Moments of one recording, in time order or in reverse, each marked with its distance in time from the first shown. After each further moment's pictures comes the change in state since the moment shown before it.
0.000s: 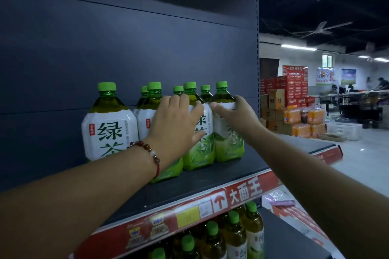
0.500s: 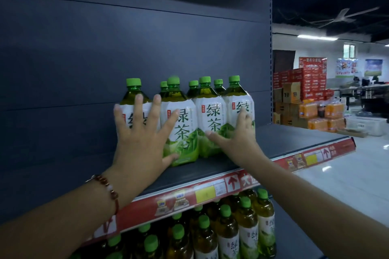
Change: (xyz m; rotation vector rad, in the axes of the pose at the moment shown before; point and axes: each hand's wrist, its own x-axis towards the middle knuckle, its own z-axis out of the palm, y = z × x) left_hand -0.099 -0.045 -0.018 0.096 -0.137 -0.178; right_hand -0.084 0.009 0.034 -0.221 -0.131 0.068
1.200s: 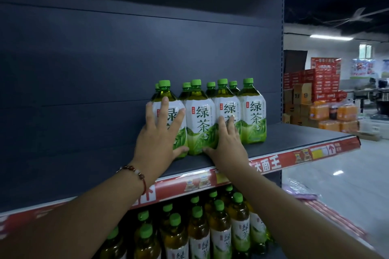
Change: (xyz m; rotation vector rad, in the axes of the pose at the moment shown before) left_hand -0.028 -0.027 -0.007 -0.181 -0.072 -0.117; right_hand -0.056 -0.040 0.047 -0.301 -0.006 -0.163
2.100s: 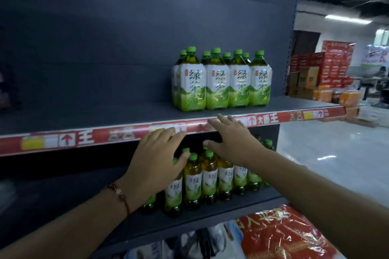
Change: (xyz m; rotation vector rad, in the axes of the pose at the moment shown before) left_hand -0.187 -0.028 -0.093 -0.303 -0.215 0.051; right_hand -0.157 -0.055 -0.050 -0.248 -0.353 -0.282
